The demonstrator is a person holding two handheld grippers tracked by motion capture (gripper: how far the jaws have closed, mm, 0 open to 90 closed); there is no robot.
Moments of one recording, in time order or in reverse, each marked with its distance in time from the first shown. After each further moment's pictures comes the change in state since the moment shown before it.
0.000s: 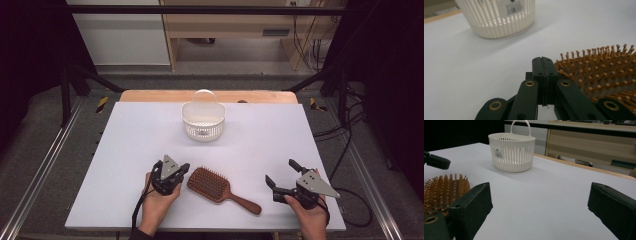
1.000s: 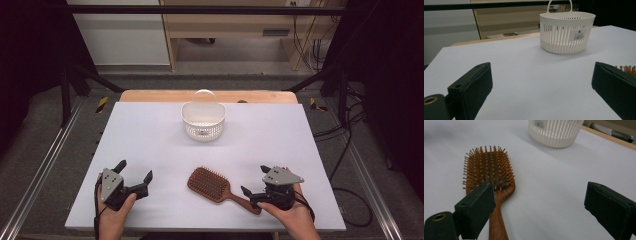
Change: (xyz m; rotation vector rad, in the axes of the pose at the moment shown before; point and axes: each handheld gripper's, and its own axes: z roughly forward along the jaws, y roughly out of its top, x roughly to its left) left arm 0.058 -0.049 -0.085 -0.262 0.239 -0.144; right arm 0.053 0.032 0.030 0.322 0.190 -0.106
